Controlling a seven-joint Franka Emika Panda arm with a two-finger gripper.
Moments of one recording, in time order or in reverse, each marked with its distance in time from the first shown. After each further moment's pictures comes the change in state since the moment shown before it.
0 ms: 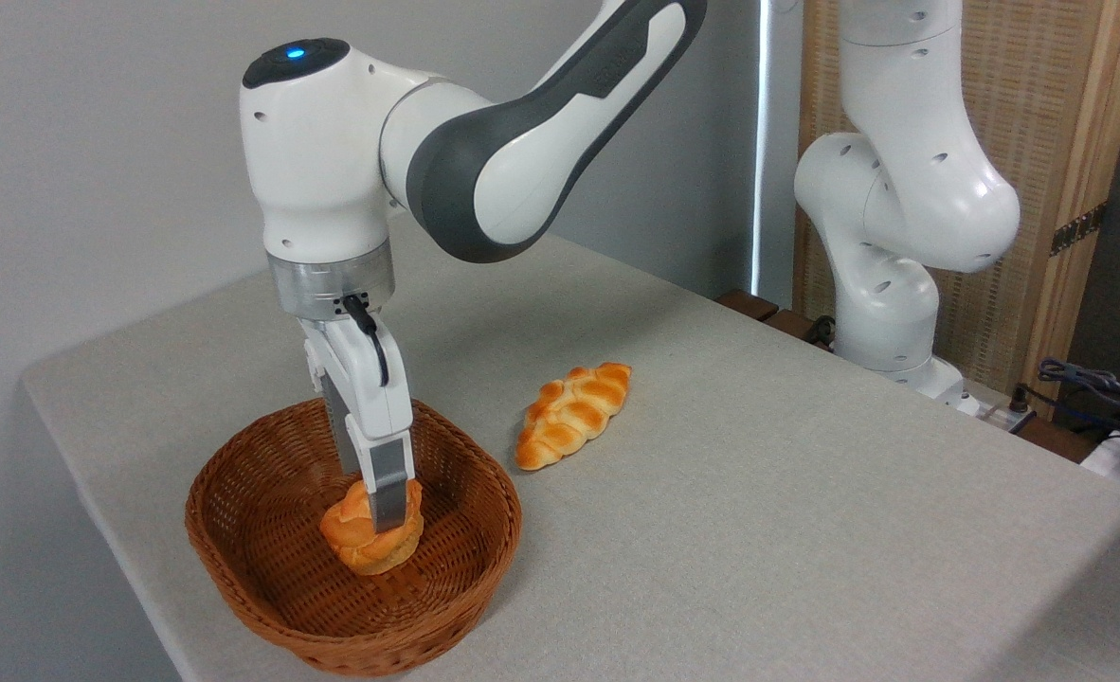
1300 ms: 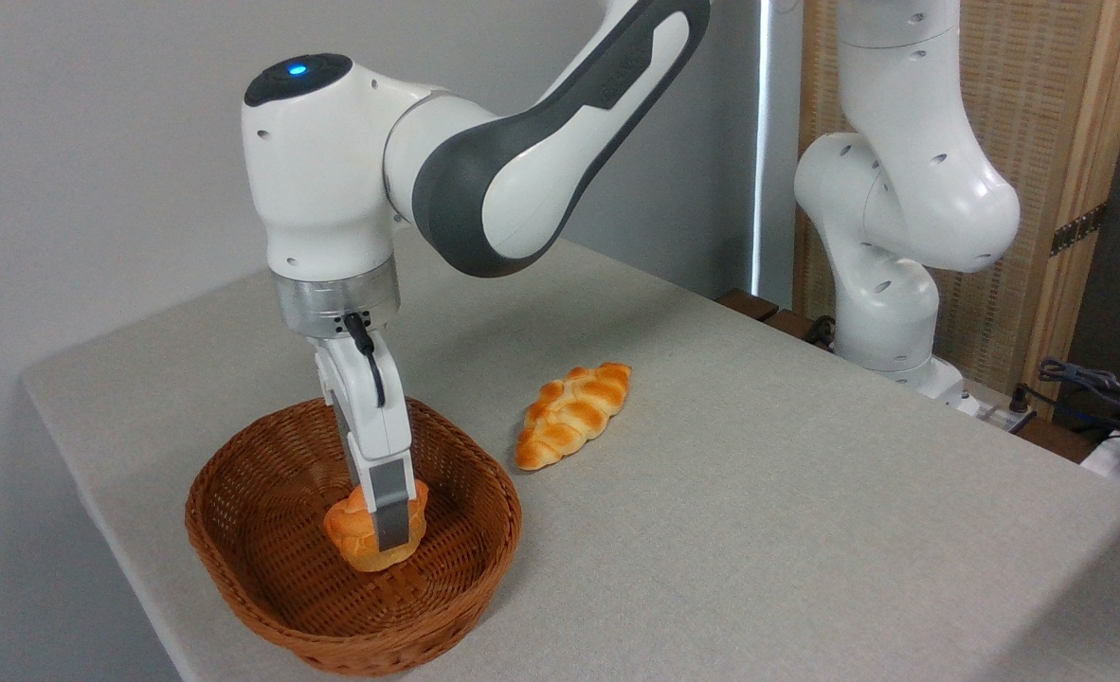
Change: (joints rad) arm 0.001 0.016 0.020 0.003 0.000 0.000 0.086
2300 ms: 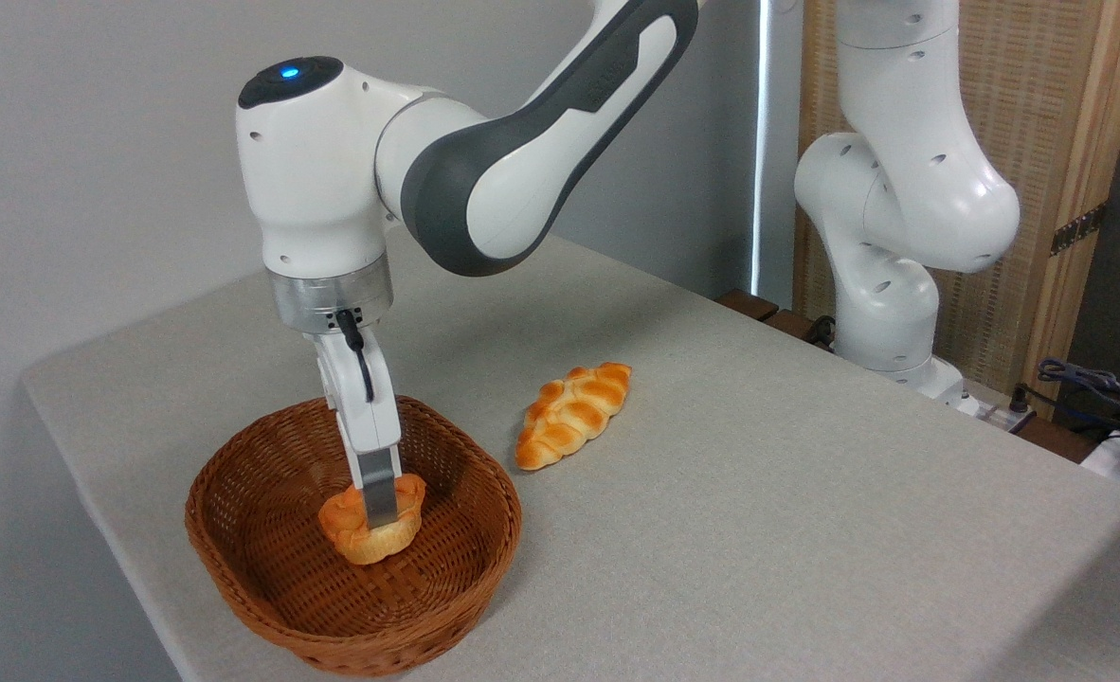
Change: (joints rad) arm -0.006 0.004 -0.023 -0.003 0.000 0.000 0.001
